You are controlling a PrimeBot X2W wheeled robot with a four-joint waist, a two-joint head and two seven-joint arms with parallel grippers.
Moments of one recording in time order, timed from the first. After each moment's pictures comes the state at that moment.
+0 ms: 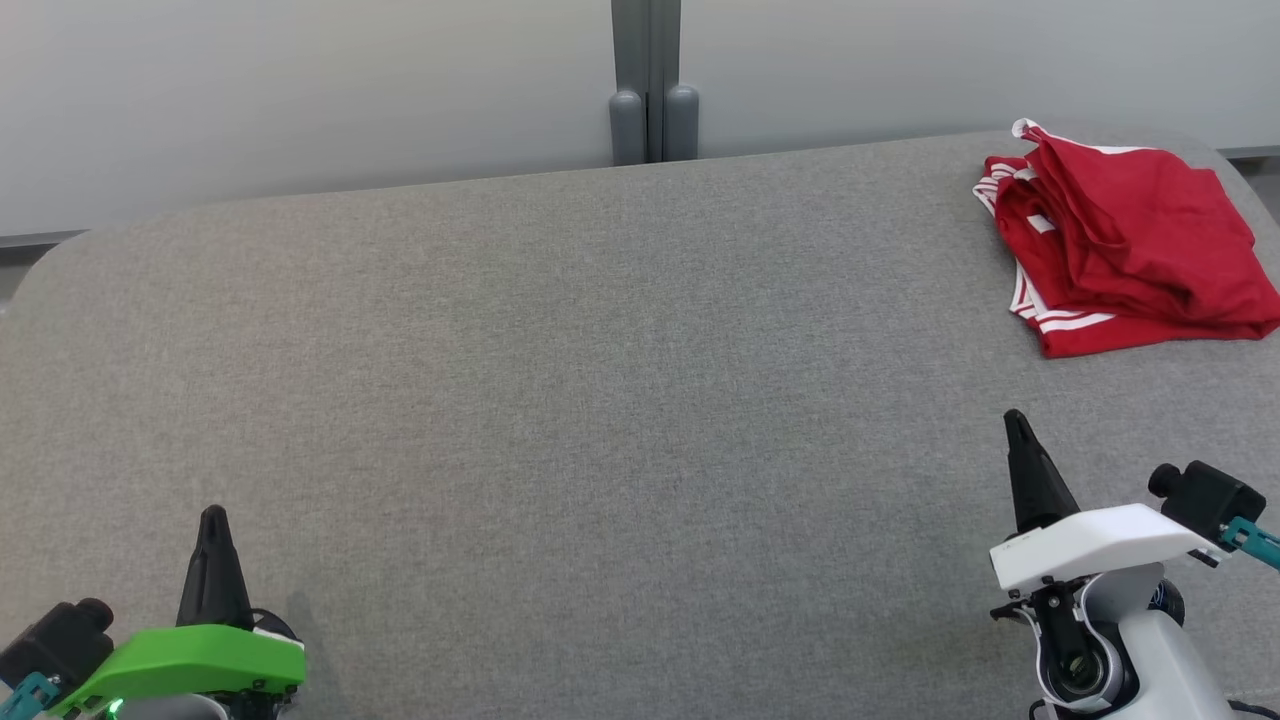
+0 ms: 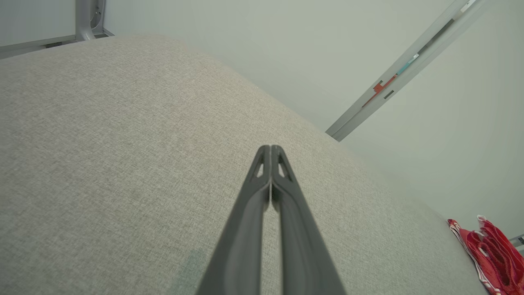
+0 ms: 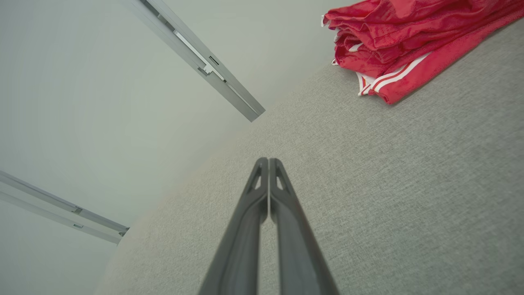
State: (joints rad) left arm -0.03 0.06 0.14 0.24 -0.68 -0.08 -0.11; right arm -0.15 -0.08 0.01 0.31 0.77 0.13 -0.11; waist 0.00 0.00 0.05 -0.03
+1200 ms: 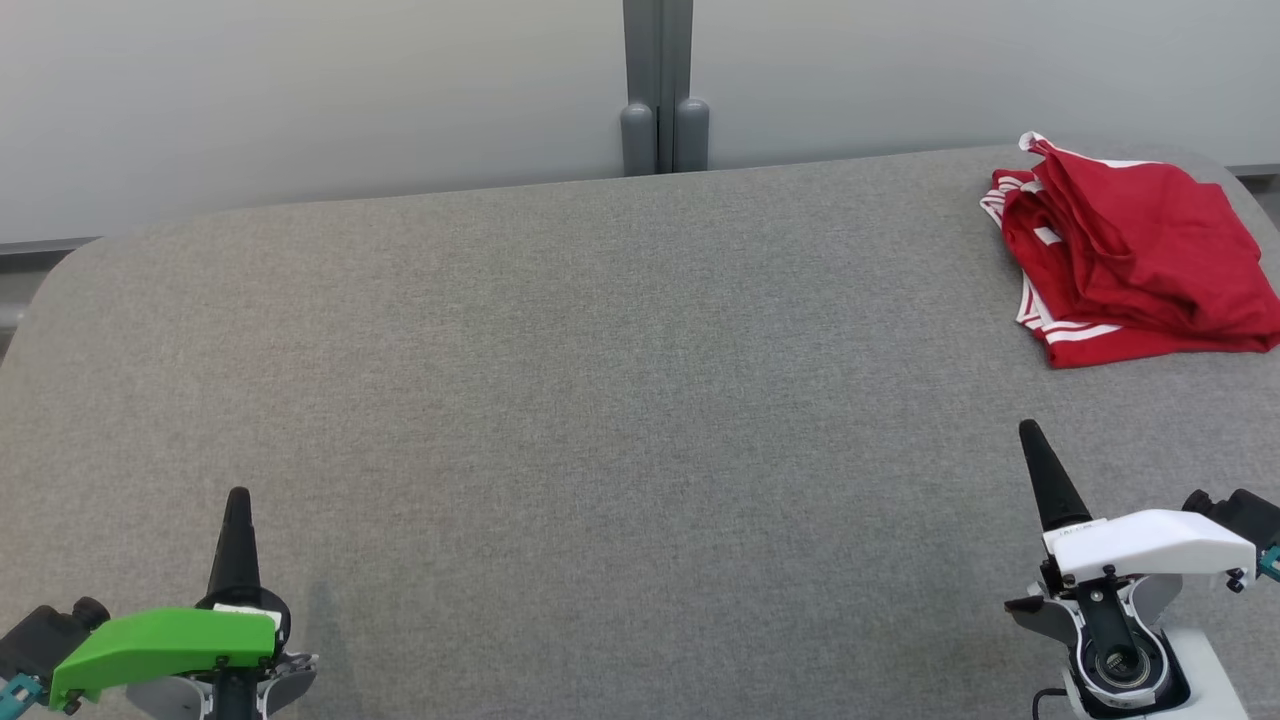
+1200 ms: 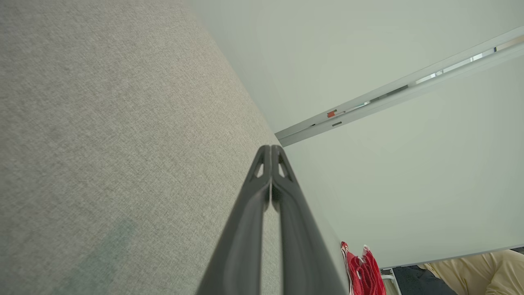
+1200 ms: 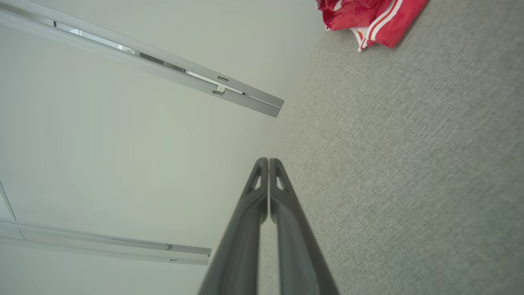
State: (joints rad) left arm -0.07 0.05 0.13 0.24 -1.14 -0.11 0.00; right arm -0.13 -0.07 -0.05 0.28 1.19 0.13 0.00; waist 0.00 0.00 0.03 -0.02
